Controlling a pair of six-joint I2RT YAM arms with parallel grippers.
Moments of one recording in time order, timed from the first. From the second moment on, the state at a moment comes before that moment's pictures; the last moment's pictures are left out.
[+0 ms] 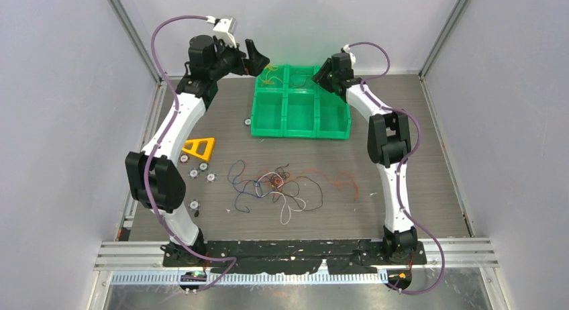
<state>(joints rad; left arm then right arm) -0.23 1.74 1.68 -0.06 0.42 -0.22 0.26 2.40 2.04 -0.15 -0.03 0.73</state>
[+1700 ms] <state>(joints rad) -0.20 1.74 1.64 -0.03 0.45 -0.27 0.25 2.40 2.04 -0.11 -0.05 0.83</state>
